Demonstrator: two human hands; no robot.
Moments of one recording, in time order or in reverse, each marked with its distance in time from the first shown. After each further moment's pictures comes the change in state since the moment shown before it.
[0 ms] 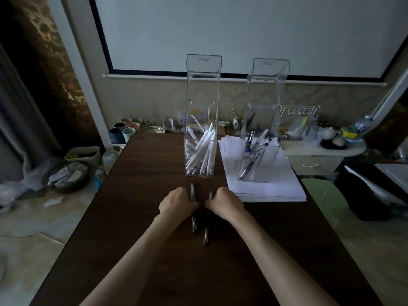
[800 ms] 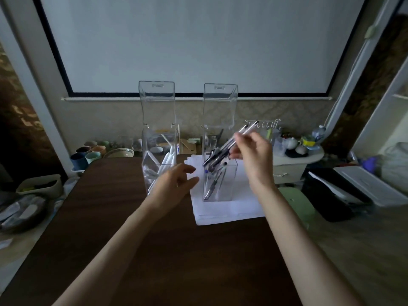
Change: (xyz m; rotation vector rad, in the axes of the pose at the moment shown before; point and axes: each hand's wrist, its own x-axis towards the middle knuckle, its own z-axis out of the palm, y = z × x) left_hand 0.001 0.093 -0.047 -0.406 0.165 0.695; right_hand -0.005 0.031 -0.170 0.979 0.676 -0.458
